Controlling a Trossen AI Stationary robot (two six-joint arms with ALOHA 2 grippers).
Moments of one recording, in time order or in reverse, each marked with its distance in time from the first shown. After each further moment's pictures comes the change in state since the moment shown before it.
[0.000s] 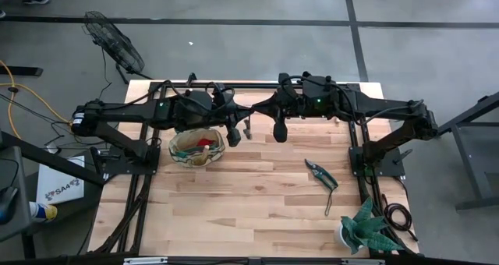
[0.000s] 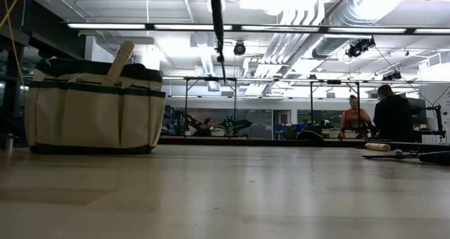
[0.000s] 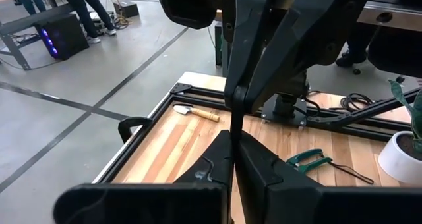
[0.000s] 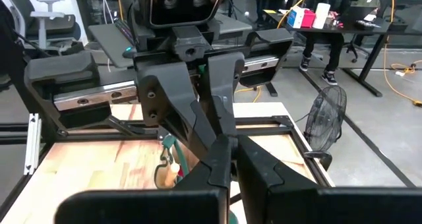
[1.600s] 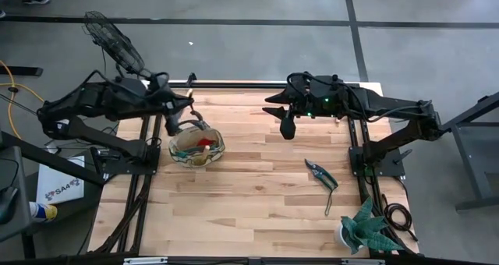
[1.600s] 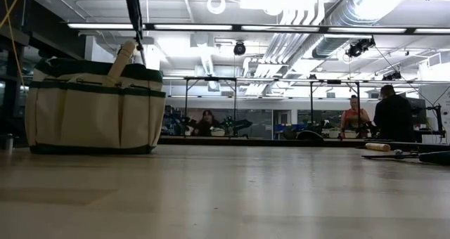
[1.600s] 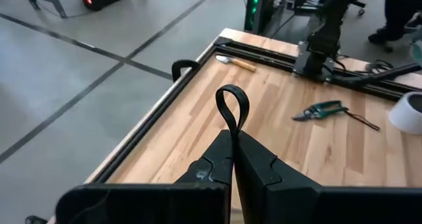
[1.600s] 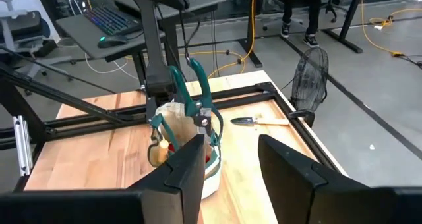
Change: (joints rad) left arm -0.001 -0.393 0.045 -0.622 -0.083 -0.158; right arm -0.003 -0.061 0.000 -0.164 0.090 0.139
